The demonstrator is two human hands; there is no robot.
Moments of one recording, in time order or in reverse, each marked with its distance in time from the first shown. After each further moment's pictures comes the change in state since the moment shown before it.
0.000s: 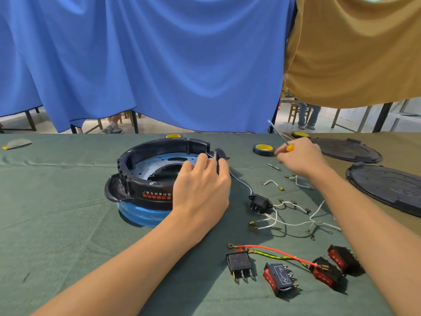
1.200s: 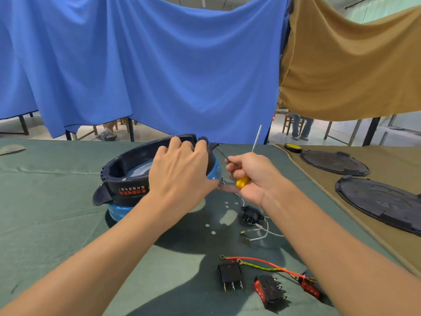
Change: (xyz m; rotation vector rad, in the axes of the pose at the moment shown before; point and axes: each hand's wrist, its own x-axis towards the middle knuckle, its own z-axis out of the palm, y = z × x) left_hand 0.029 -0.037 -0.024 -0.273 -0.019 -0.188; right_hand -0.064 -0.101 0.009 1.224 -0.390 0.465
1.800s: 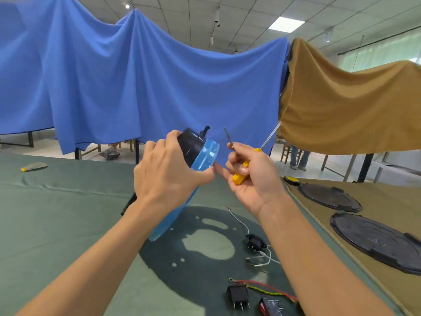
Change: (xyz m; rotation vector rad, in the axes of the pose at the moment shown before) left_hand 0.008 -0.041 -0.067 -0.425 0.169 -0.380; right_hand -0.051 -0.040 0.051 0.356 -0.297 -0.340
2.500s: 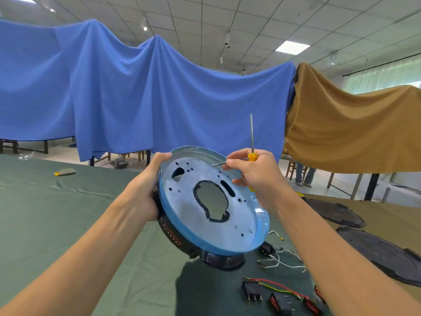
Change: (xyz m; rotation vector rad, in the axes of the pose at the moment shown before) left_hand 0.004 -0.063 -0.054 -1.255 -0.533 -0.947; right_hand -0.016 -0.013 0.036 -0.832 0.002 -0.189
